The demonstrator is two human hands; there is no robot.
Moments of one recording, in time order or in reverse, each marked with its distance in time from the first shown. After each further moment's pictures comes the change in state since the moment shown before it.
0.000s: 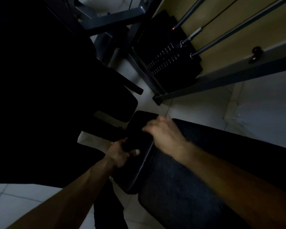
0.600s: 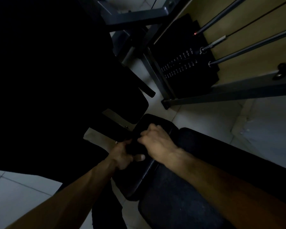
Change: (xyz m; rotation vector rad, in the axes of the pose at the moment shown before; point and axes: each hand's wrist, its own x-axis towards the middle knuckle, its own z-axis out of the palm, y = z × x) left_hand 0.002 -0.010 -0.006 -0.074 0.012 0.010; right_hand 0.037 -0.029 0.023 -0.054 -0.234 -0.134
